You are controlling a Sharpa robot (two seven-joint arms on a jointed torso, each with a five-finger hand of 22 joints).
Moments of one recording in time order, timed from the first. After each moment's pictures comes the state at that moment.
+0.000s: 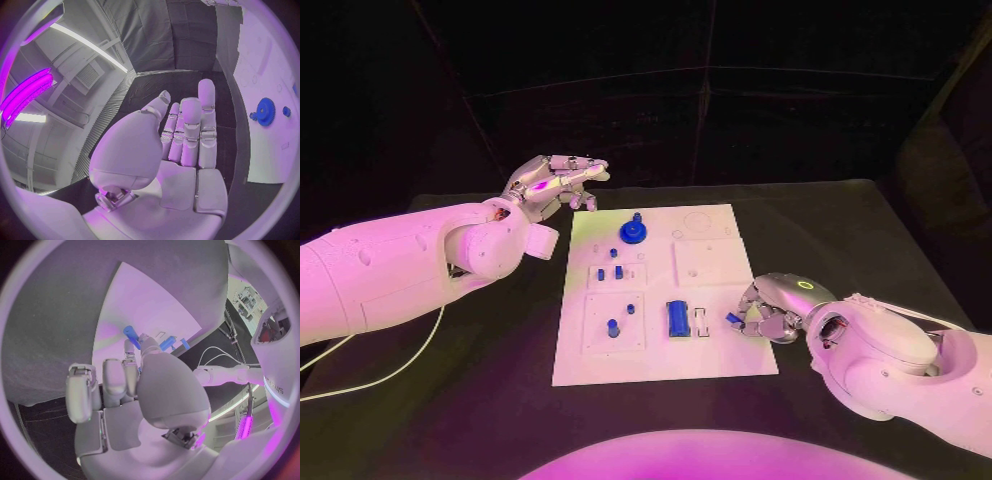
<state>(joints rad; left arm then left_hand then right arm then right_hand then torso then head) 1.27 -0.84 -0.17 1.37 0.08 -0.07 0.46 1.38 -0.02 0.17 0.02 0.07 1.03 0.18 0.12 0.07 1.09 0.11 0.21 0.07 1.27 0.02 1.10 0.47 0.18 1.25 0.12 0.52 0.76 0.99 -1.05 -0.09 1.93 -1.65 -0.31 -0.56 1.41 0.02 -0.01 0.20 0.41 1.12 0.06 0.19 0.28 1.45 -0.01 1.27 1.47 1.47 -0.08 1.27 0.92 0.03 1.47 0.03 1.53 1.31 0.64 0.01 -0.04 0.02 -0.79</state>
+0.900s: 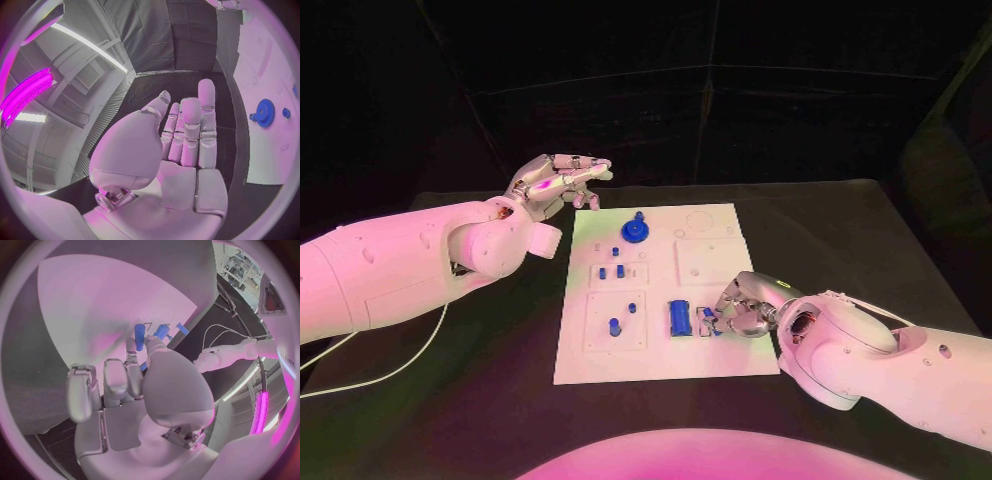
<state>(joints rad) 1.27 -0.84 -0.17 1.37 0.08 -0.07 0.46 1.38 -0.02 0.17 0.02 0.07 1.03 0.18 0.12 0.07 1.09 0.11 0.21 0.07 1.27 0.02 1.10 0.47 0.18 1.25 0.12 0.52 0.76 0.99 -0.92 -0.09 1.86 -1.41 -0.40 -0.59 1.32 -0.04 0.03 0.26 0.52 1.16 0.05 0.19 0.31 1.47 -0.03 1.27 1.31 1.47 -0.08 1.28 0.93 0.03 1.47 0.03 1.53 1.31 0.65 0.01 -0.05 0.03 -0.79</state>
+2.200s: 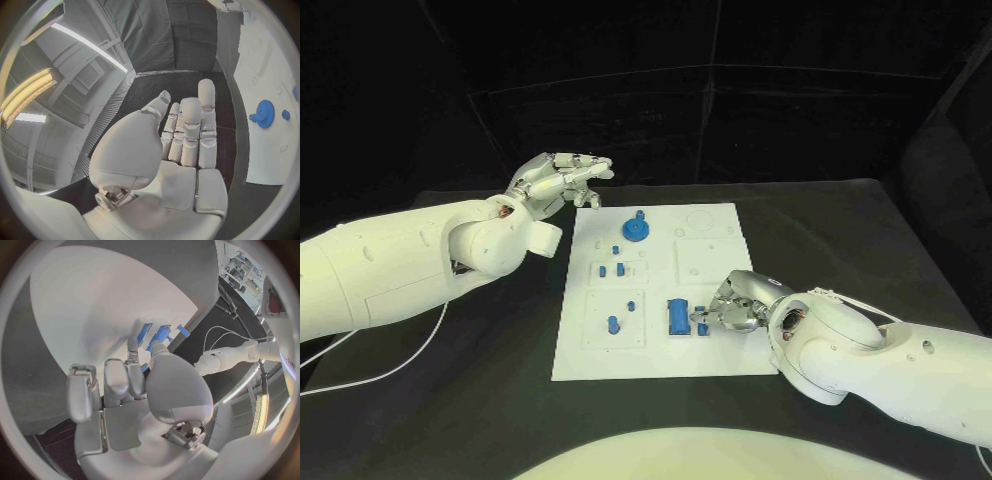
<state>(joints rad) 1.27 -0.84 -0.17 1.38 0.08 -0.07 0.46 1.38 -0.02 0.17 0.02 0.07 1.03 0.18 0.12 0.07 1.09 0.11 0.21 0.07 1.27 0.02 1.10 0.47 0.18 1.25 0.12 0.52 0.76 0.99 -0.88 -0.09 1.83 -1.42 -0.39 -0.60 1.17 -0.02 -0.10 0.29 0.22 1.18 0.04 0.21 0.36 1.47 -0.03 1.26 1.31 1.47 -0.09 1.28 0.93 0.03 1.47 0.03 1.53 1.31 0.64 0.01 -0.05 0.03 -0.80</state>
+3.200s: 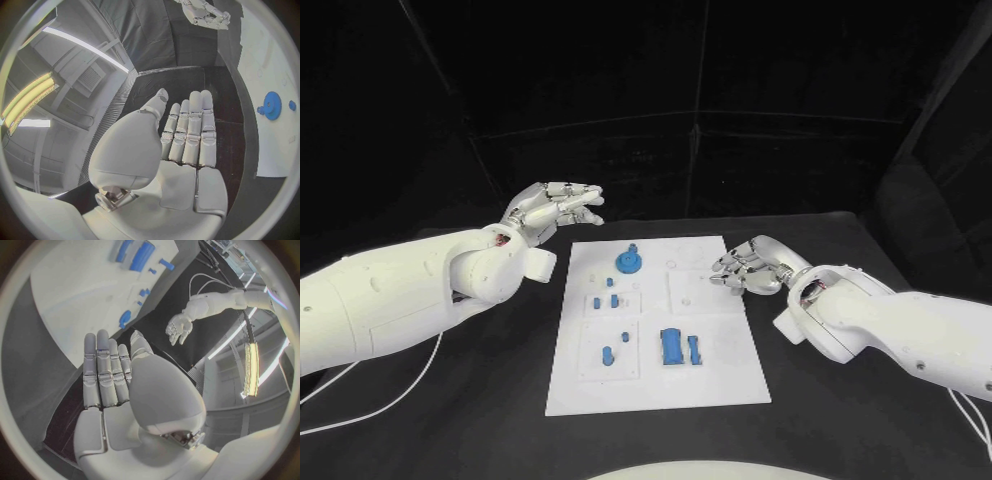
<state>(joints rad) 1.26 -0.79 -0.17 1.29 0.08 -0.09 0.47 1.37 -0.03 0.11 0.03 0.07 1.00 0.18 0.13 0.07 1.06 0.13 0.21 0.06 0.97 0.07 0.72 0.24 0.18 0.98 0.17 0.27 0.61 1.11 -0.89 -0.09 1.58 -0.89 -0.50 -0.05 1.54 0.02 -0.13 0.21 0.21 0.97 0.18 0.07 0.29 1.02 0.11 0.26 0.61 1.13 0.05 0.56 0.26 0.17 0.87 0.14 0.67 0.74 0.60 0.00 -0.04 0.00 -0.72</state>
